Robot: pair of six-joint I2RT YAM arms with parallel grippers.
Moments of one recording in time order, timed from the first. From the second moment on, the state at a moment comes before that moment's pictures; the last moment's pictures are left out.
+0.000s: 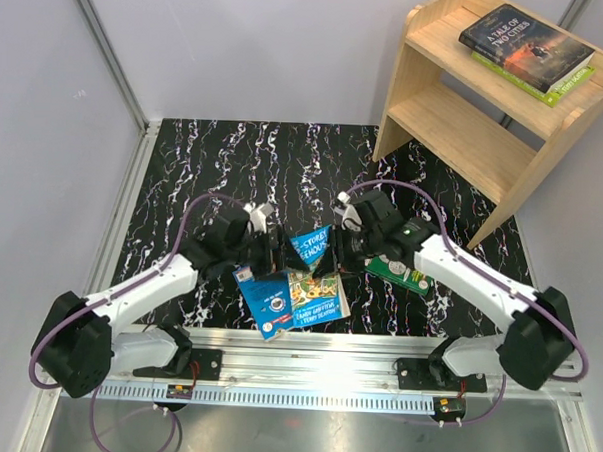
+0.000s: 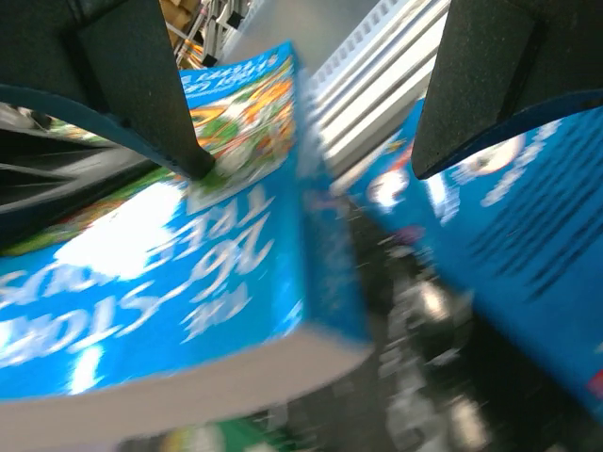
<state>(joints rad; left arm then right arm) -0.59 1.16 0.60 -0.19 0.52 -0.89 0.70 1.38 1.02 -0.57 -0.54 0.70</state>
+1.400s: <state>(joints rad) -0.73 1.50 1.49 -0.41 0.32 -0.77 0.54 1.09 1.76 -1.14 -0.05 0.59</state>
